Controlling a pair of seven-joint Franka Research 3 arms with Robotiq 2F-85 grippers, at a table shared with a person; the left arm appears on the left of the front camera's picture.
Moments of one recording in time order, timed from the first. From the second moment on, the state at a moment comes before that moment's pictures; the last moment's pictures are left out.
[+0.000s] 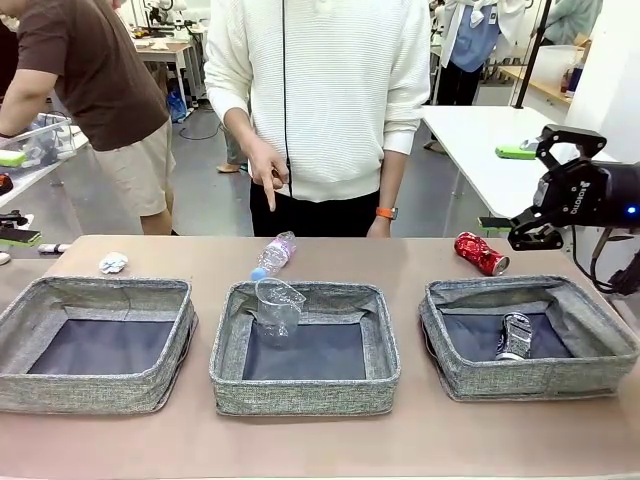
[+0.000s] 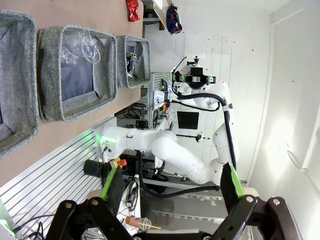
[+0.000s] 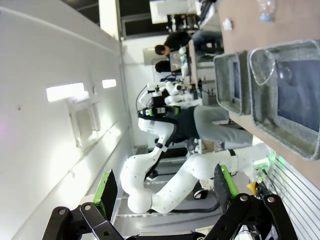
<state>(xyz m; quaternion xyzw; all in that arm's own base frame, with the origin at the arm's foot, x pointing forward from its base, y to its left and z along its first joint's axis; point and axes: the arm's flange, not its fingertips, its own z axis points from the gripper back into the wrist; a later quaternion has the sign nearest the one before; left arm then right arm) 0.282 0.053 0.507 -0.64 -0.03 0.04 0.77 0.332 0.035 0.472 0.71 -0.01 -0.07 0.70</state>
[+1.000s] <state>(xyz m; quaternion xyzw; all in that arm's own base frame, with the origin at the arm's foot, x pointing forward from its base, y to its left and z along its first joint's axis) 0.383 -0.216 0.482 -0.18 -0.30 -0.15 0.92 0.333 0.036 0.471 0.71 -0.01 -0.07 0.70</state>
